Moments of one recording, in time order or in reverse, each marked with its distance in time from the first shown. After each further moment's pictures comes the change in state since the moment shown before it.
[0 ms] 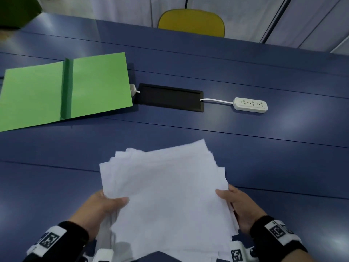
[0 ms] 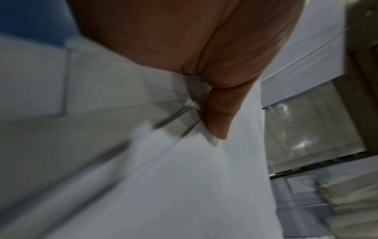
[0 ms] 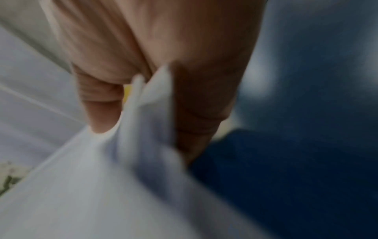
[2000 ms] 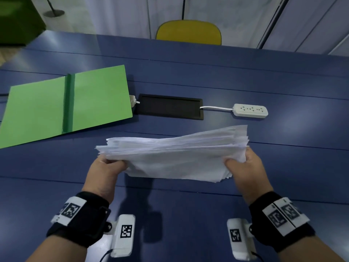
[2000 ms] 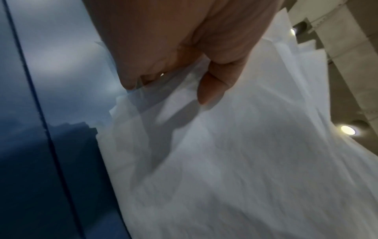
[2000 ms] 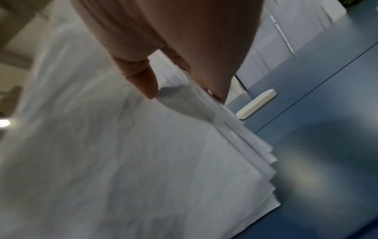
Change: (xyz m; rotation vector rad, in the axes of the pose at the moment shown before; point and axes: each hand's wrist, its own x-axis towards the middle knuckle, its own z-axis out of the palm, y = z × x) left_hand 0.052 0.072 0.028 0.073 0.206 0.621; right_hand -0.014 -0.094 0.038 -0.211 0.232 -0.759
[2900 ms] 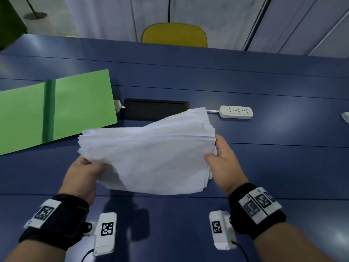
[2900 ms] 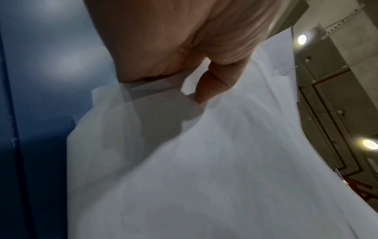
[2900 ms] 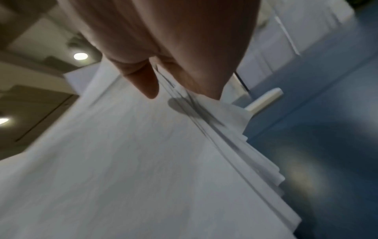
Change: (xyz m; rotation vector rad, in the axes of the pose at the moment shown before) left_hand 0.024 0.002 0.001 -0.039 0.070 -0.089; right_hand 0.024 -0.003 0.010 -0.024 -0.089 0.055
